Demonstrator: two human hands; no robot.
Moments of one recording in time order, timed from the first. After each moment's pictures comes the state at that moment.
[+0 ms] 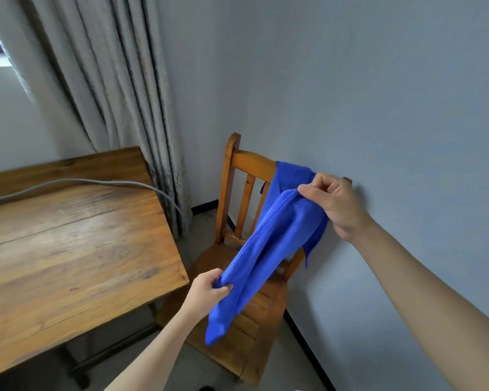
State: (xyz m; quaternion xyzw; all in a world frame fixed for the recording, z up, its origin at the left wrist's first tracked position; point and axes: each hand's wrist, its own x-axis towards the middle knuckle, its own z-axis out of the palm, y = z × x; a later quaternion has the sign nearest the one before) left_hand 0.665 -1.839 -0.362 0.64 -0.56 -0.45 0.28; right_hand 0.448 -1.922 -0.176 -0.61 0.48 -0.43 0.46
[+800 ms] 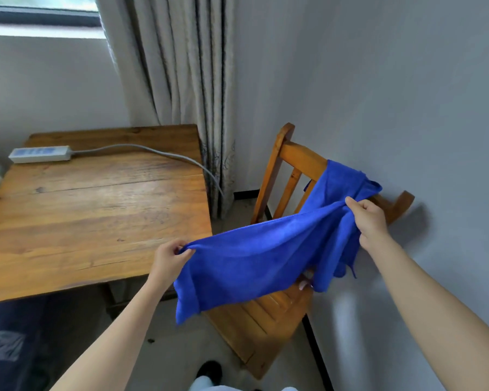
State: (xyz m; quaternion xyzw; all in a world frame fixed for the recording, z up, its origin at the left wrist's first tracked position) left_hand 0.745 -1.819 -0.362 0.77 -0.39 -0.33 0.38; right_hand 0.422 -2.000 -0.270 -0.45 0.66 -0.40 0.45
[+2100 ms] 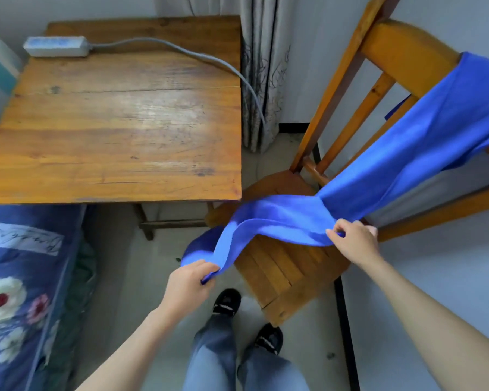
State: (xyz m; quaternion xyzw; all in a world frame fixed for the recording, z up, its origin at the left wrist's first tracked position) left_hand 0.682 -1.722 -0.501 0.81 -0.51 -0.18 0.23; right_hand 0.442 -1.974 -0.496 -0.80 0.56 0.06 0.22
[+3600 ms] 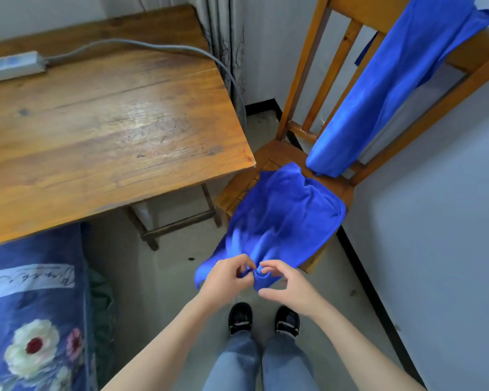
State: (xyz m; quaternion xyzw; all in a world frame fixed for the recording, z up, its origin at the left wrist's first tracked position) left_hand 0.717 -1.654 -0.483 0.69 -0.50 -0.50 0.19; right_hand 0.548 -1.683 -0.478 -0.61 0.51 -0.05 0.60
